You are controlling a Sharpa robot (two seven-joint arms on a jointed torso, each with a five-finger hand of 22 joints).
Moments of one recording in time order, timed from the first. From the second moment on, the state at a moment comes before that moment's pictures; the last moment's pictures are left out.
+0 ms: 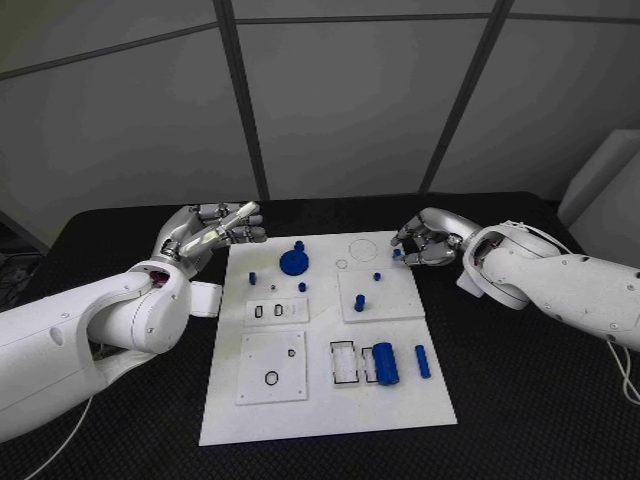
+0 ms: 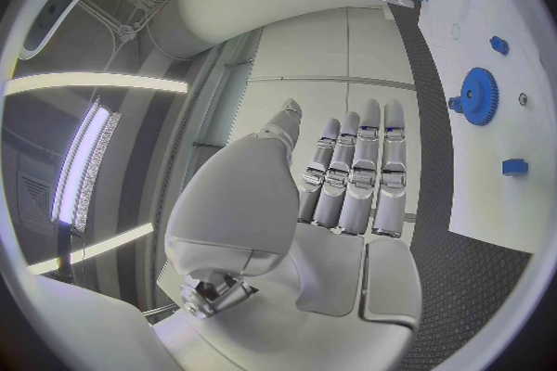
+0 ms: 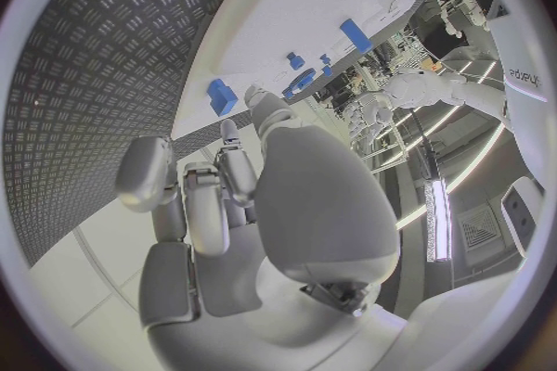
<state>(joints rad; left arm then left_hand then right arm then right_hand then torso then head) 1.12 -0.88 0.10 1.55 -0.09 -0.38 0.45 1.36 -0.05 0.12 0.12 0.06 1.01 0.20 0.07 0.07 1.12 0.15 0.07 0.07 1.17 0.10 0.14 0.13 0.19 0.93 0.21 0.36 0.14 1.18 -0.82 0.07 1.27 -1.26 -0.26 0.06 1.42 -0.15 0.14 0.14 0.29 0.98 0.16 0.08 0.07 1.34 0.07 1.31 1.25 1.46 0.00 1.57 1.31 0.10 1.32 0.11 1.33 1.11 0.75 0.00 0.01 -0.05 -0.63</state>
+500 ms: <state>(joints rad) 1.12 -0.88 0.10 1.55 -0.09 -0.38 0.45 1.36 -0.05 0.12 0.12 0.06 1.01 0.20 0.07 0.07 1.12 0.15 0.07 0.07 1.17 0.10 0.14 0.13 0.19 0.93 0.21 0.36 0.14 1.17 -0.80 0.07 1.25 -1.29 -0.24 0.05 1.43 -0.13 0.15 0.13 0.29 0.99 0.16 0.08 0.07 1.34 0.07 1.31 1.26 1.46 0.00 1.57 1.31 0.10 1.32 0.11 1.33 1.11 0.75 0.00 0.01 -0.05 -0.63</state>
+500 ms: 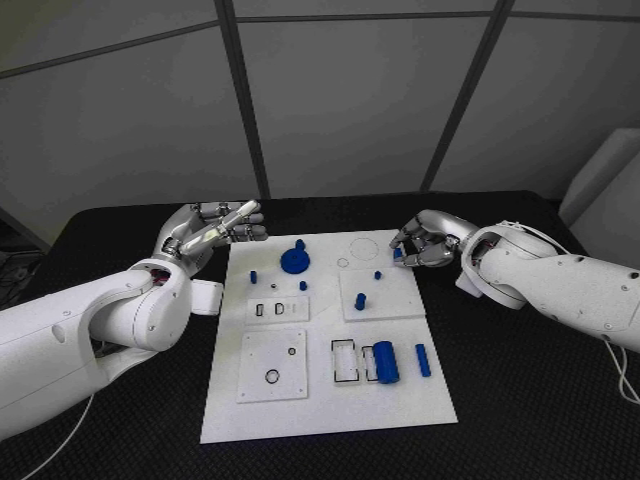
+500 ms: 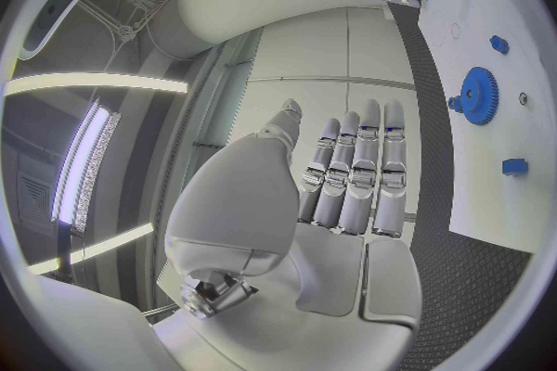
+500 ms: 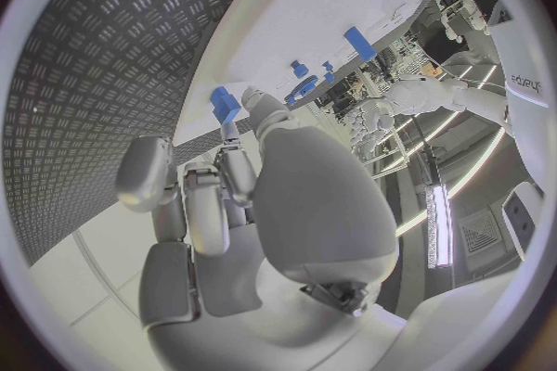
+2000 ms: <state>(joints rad) 1.11 -0.88 0.10 1.55 -0.09 -0.37 0.45 1.36 -0.05 0.12 0.12 0.06 1.01 0.20 0.07 0.07 1.12 0.15 0.07 0.07 1.17 0.10 0.14 0.13 0.19 0.93 0.21 0.35 0.14 1.17 -0.78 0.07 1.23 -1.31 -0.26 0.04 1.46 -0.06 0.20 0.10 0.23 1.10 0.12 0.15 0.09 1.38 0.03 1.34 1.29 1.47 -0.04 1.57 1.31 0.10 1.33 0.08 1.34 1.14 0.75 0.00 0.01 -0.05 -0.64</state>
